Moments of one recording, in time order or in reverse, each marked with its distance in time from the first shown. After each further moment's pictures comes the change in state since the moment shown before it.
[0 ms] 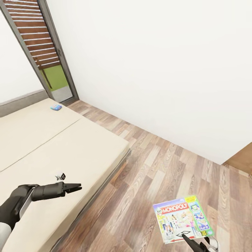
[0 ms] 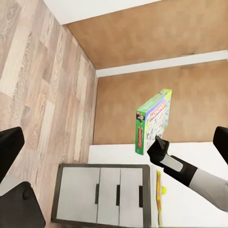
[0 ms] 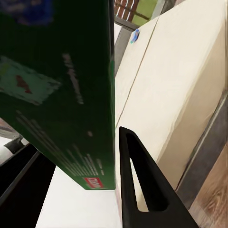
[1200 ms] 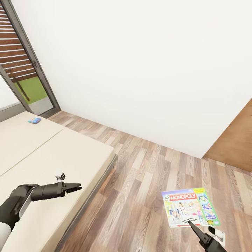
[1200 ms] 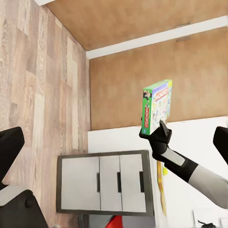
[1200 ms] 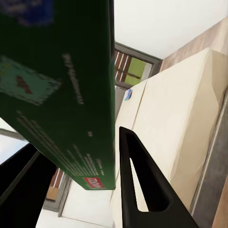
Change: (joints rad) left arm 0.000 0.001 0.004 0.000 -0.002 0.000 0.000; right arm -0.036 0.002 -0.086 -0.027 -0.047 0.143 -0.034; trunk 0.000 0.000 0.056
